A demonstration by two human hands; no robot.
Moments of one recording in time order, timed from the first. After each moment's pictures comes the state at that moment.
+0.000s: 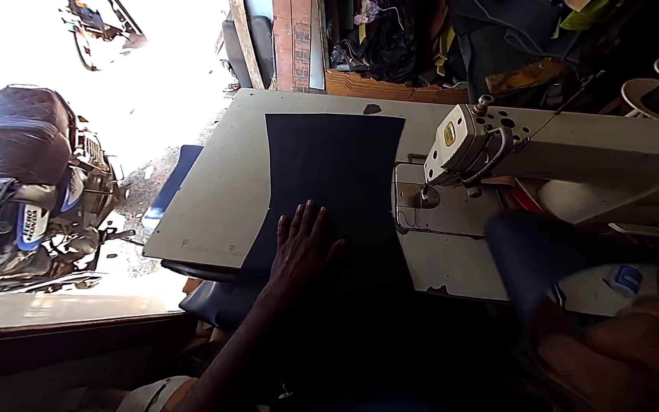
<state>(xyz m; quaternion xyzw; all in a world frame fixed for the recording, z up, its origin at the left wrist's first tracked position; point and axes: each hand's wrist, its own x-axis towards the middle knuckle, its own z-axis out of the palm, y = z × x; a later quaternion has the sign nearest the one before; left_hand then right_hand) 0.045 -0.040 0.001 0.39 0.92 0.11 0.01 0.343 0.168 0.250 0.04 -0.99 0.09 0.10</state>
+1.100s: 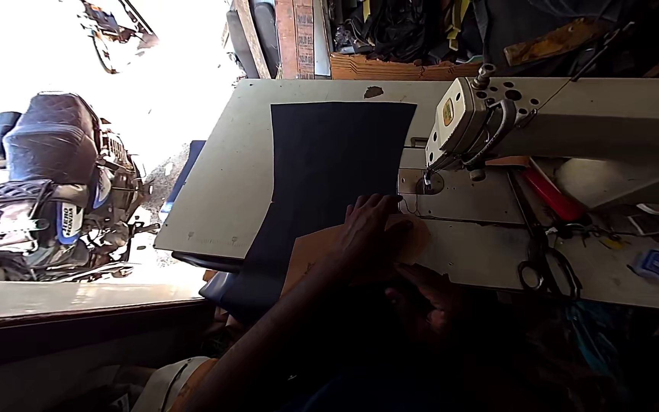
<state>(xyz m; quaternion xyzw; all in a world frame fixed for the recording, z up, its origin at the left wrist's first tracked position) 0.083 0.063 0.038 0.48 0.82 0.29 0.13 0.278 0.126 0.023 -0.11 -0.86 0.40 0.30</state>
